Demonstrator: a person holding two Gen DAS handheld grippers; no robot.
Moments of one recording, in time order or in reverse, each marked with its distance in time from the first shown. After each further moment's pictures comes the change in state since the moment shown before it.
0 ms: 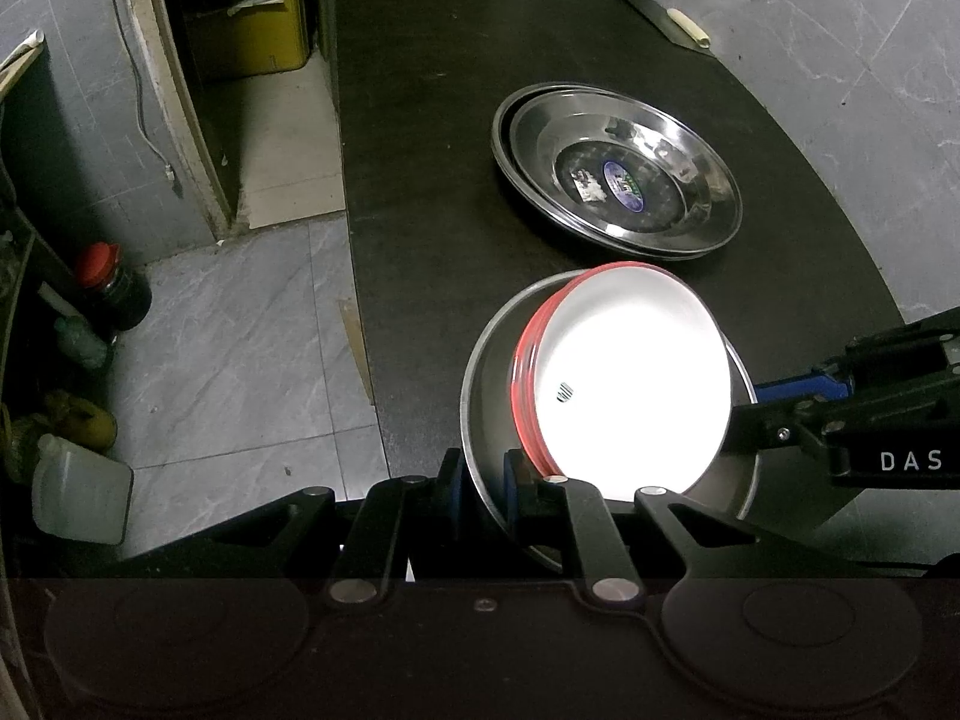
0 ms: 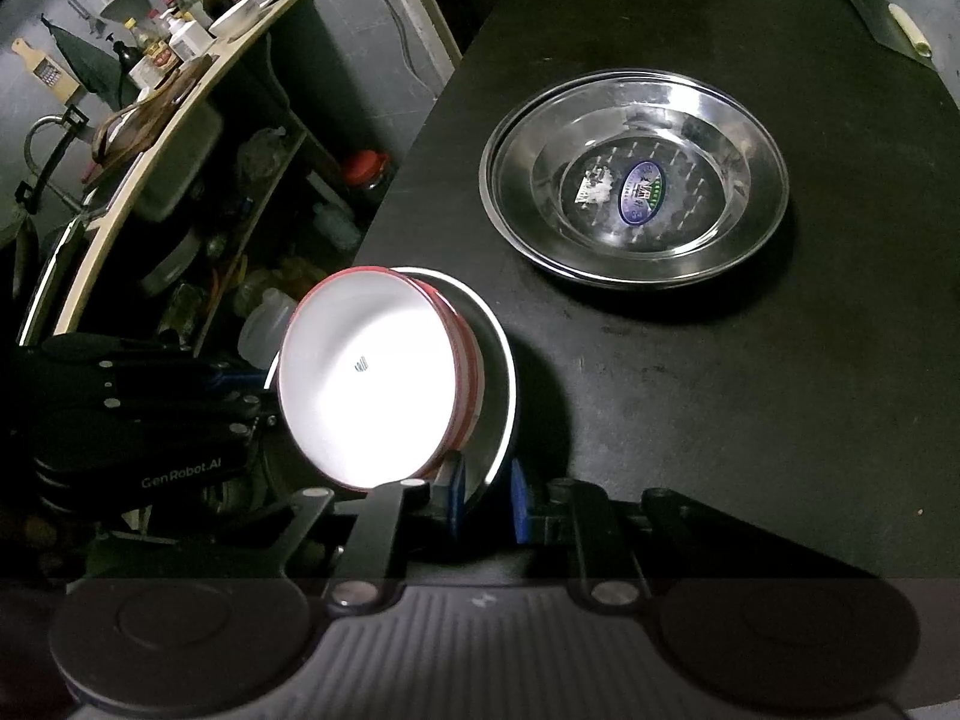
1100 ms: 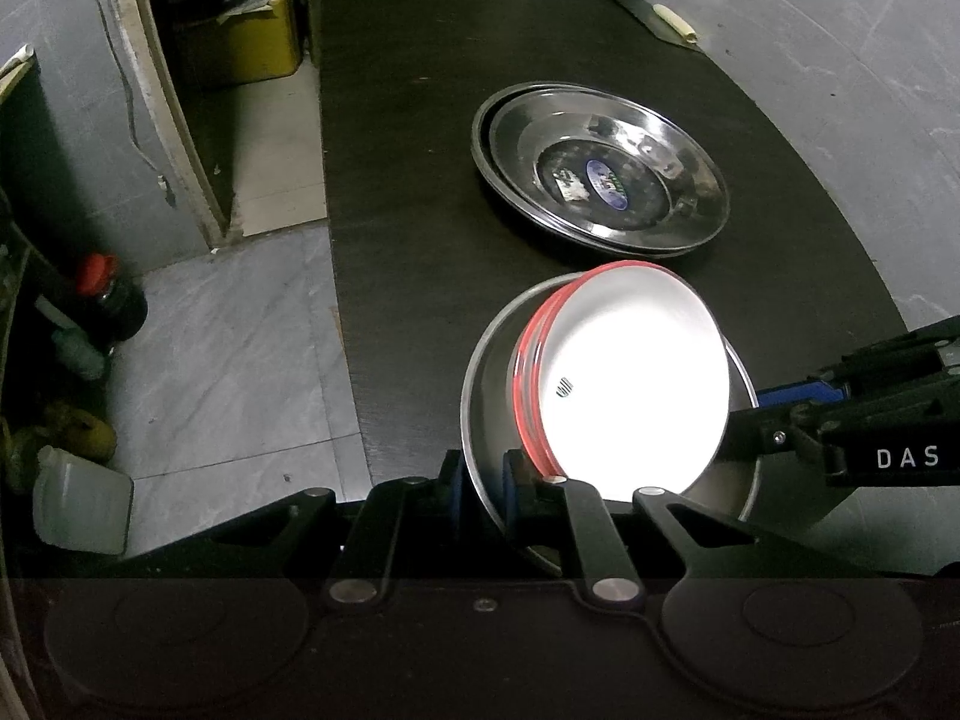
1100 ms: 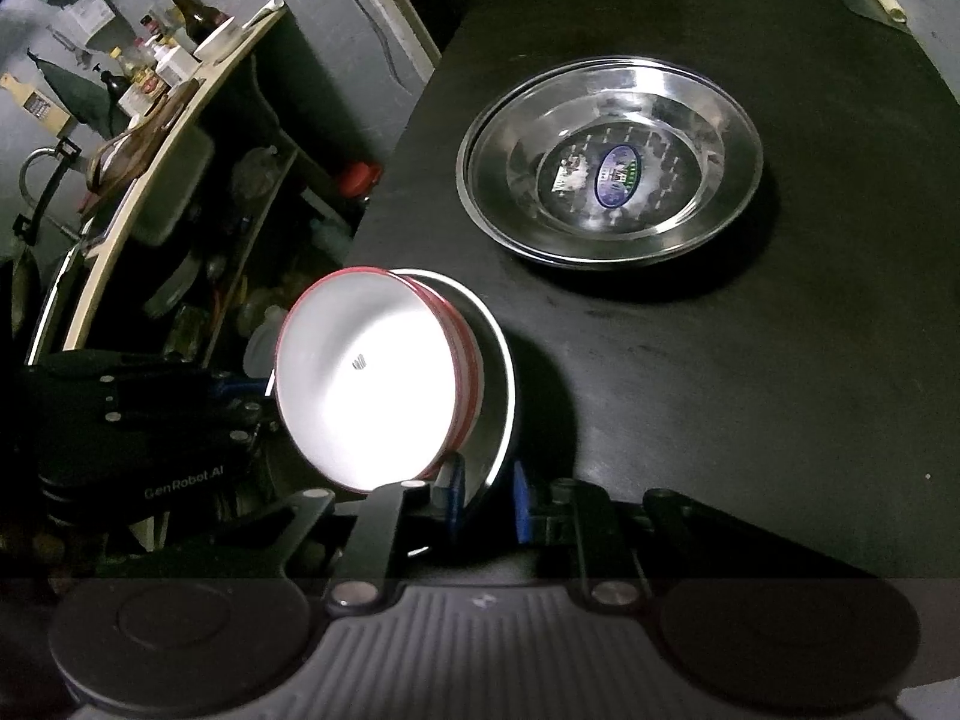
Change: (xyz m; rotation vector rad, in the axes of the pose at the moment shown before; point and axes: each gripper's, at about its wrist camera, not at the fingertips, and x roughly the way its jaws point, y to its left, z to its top) left arm 0.003 -0.009 0.003 0.023 -0.002 -0.003; right arm -0.001 -0.010 -0.009 0.069 -0.017 0.019
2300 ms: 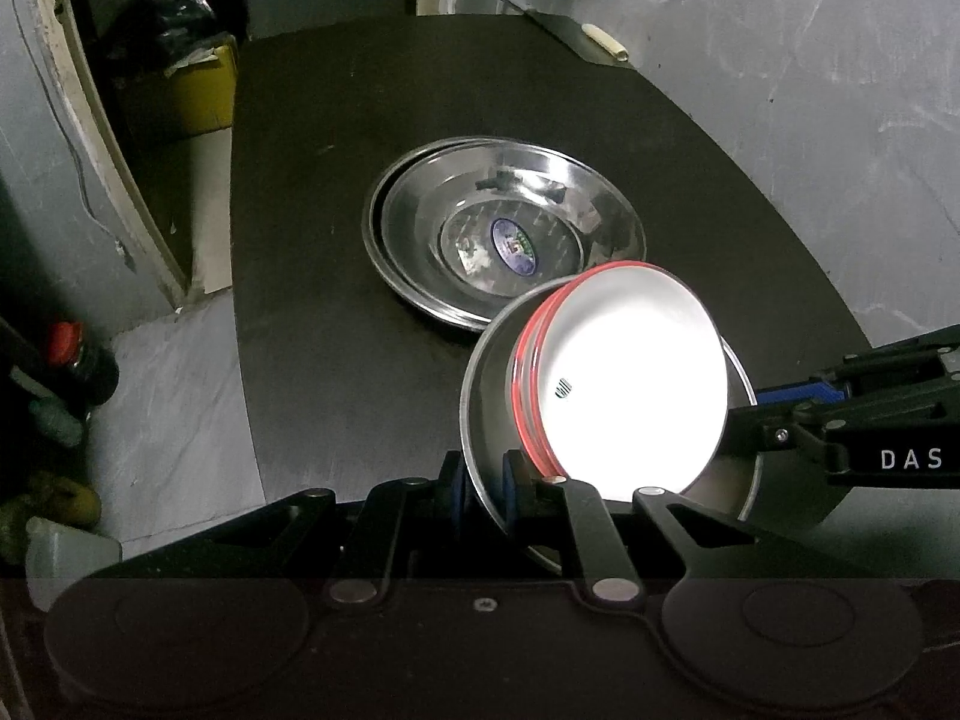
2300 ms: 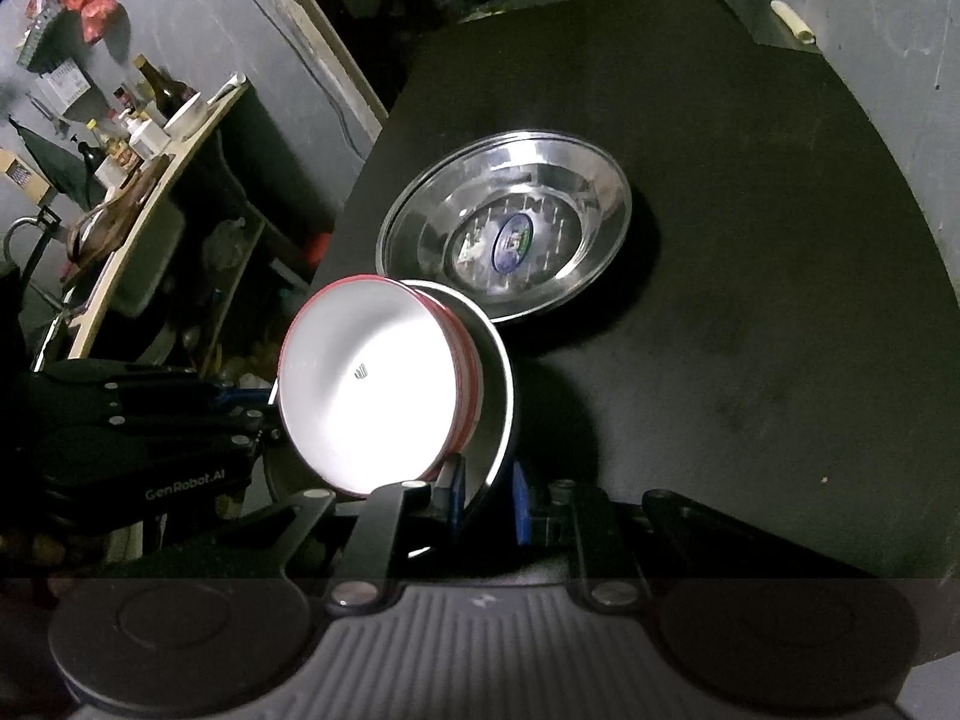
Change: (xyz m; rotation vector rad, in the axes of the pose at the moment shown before) left arm 0.004 -0.045 0.030 0.093 -0.058 -0.037; right arm -0.038 -0.037 -0.007 0.069 -0.133 -0.042
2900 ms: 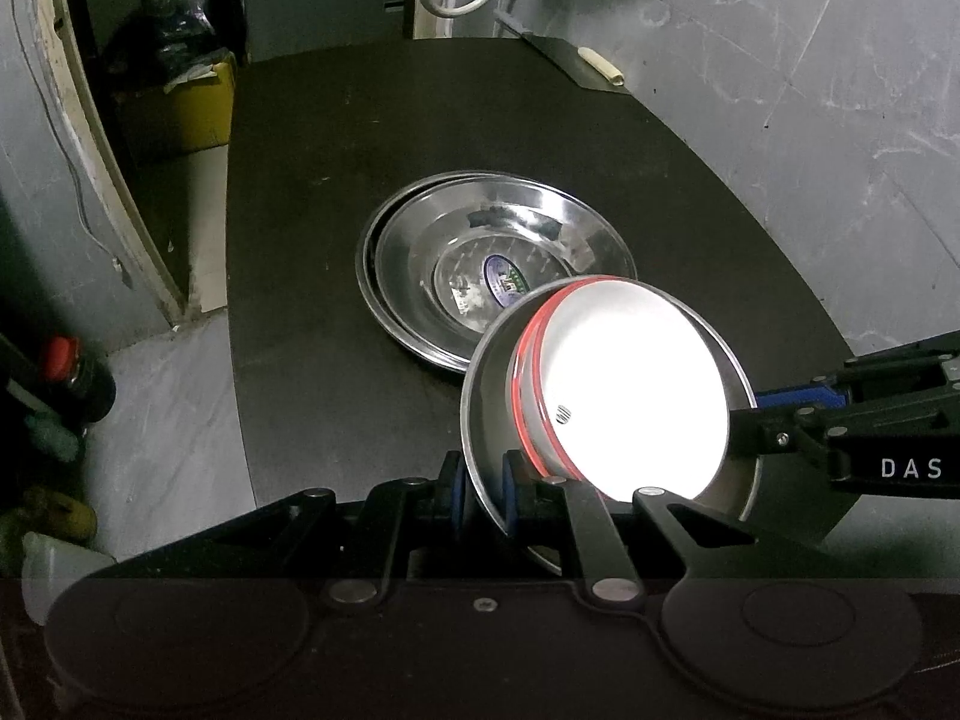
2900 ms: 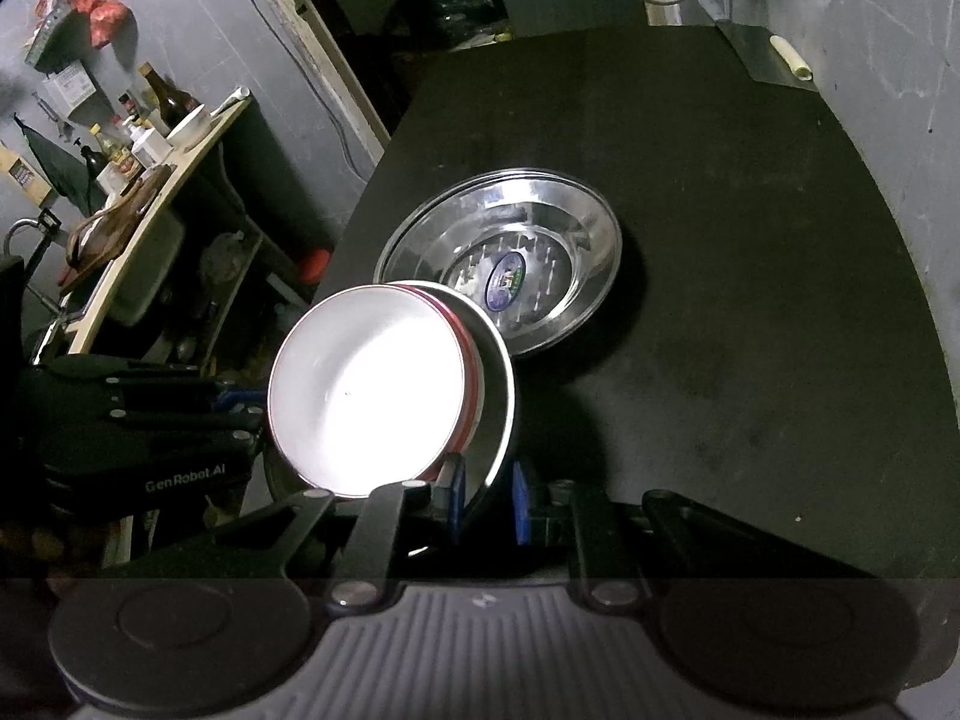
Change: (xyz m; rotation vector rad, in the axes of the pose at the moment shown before) left arm -0.006 -0.001 0.010 0.001 -0.035 -0.006; right arm -0.010 -0.001 0.005 -0.028 -0.044 -0.019
